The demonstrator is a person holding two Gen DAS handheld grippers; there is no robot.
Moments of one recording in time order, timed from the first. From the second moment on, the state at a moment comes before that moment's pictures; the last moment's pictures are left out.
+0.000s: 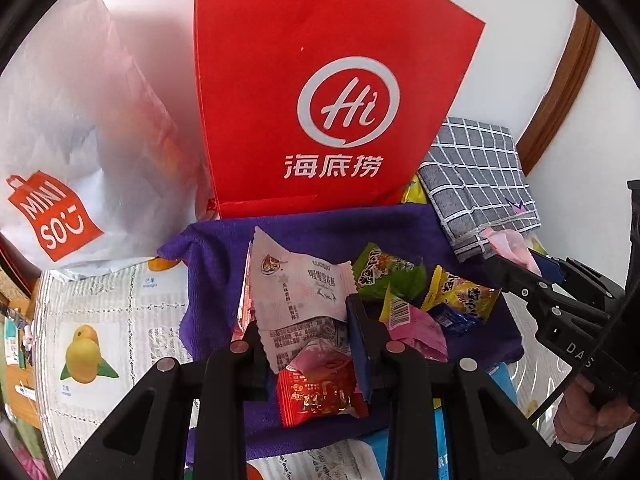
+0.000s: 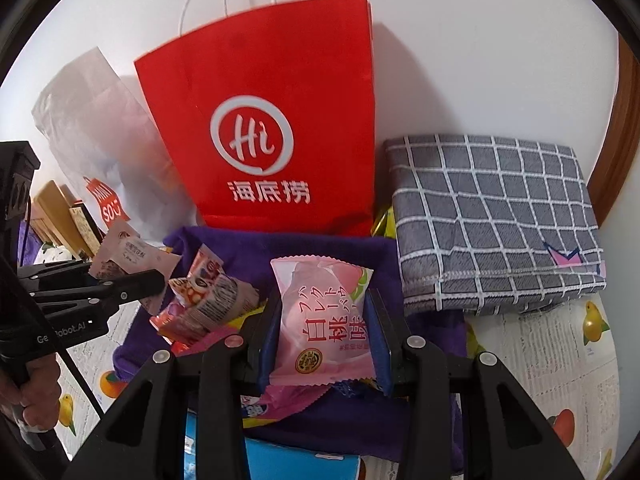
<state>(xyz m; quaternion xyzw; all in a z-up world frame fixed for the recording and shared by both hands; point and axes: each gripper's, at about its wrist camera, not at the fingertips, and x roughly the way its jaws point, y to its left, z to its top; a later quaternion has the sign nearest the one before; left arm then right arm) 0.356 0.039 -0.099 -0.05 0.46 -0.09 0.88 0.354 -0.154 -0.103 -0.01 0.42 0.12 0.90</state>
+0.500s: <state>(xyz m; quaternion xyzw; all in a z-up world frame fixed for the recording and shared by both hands) 0.362 0.042 -0.104 -0.05 0.47 -0.08 0.88 0.363 -0.156 -0.118 -0.01 0.45 0.13 0.89</state>
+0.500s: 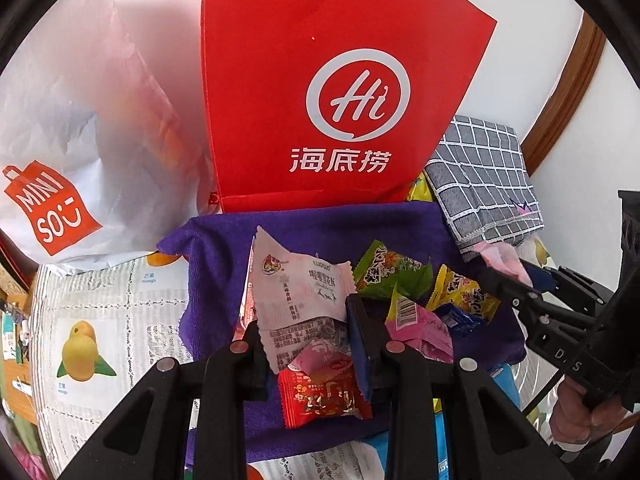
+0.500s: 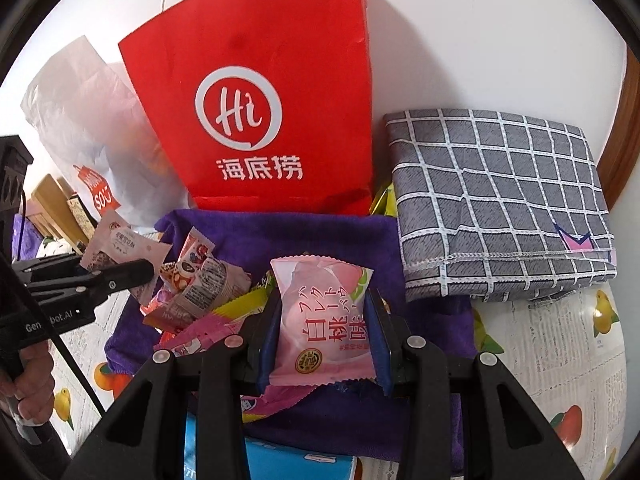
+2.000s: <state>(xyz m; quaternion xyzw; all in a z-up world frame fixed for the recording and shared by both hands) 0.366 0.029 -0.119 -0.05 0.50 -0.11 0.86 0.359 -0.160 -0.105 -0.02 0.45 0.13 0.88</state>
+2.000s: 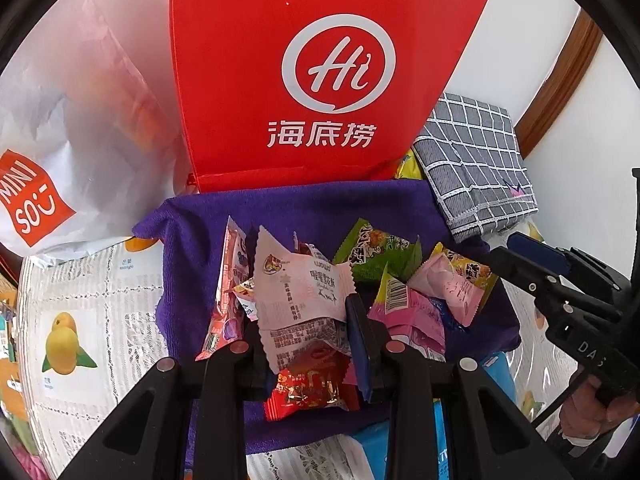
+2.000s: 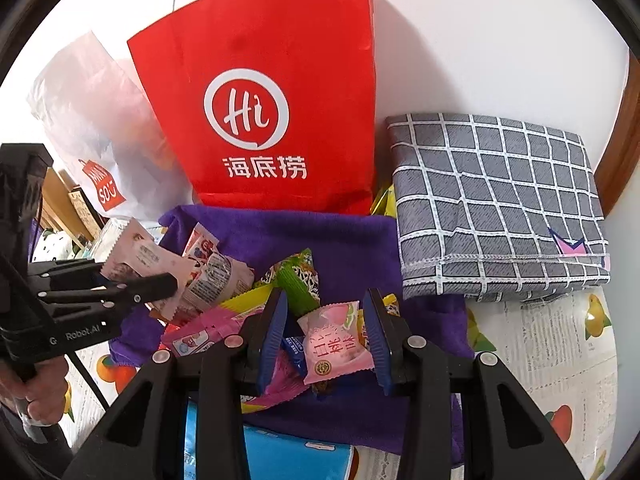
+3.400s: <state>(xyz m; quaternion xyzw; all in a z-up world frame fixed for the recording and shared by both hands) 0.316 0.020 -0.063 -0.05 0.45 -0.12 0.88 0.289 -0.167 -0.061 0.01 0.43 0.09 0.90</state>
